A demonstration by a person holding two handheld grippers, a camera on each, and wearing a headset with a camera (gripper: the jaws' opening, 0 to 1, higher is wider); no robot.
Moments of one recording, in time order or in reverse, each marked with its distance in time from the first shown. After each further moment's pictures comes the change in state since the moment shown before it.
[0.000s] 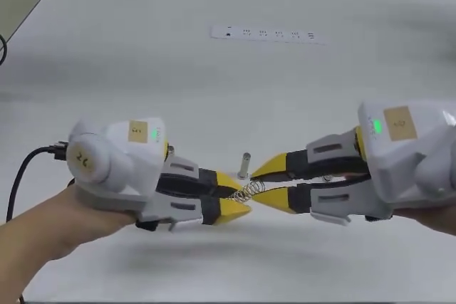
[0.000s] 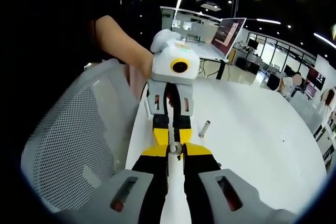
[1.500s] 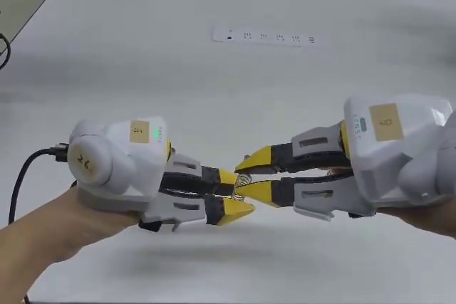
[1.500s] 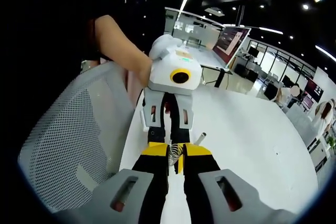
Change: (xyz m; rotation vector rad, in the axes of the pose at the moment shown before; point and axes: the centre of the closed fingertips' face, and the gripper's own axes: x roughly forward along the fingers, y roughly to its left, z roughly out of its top) left arm -0.003 0.002 0.007 0.013 -0.023 0.026; right arm 0.006 -0.003 0.023 -0.079 -0.010 -0.033
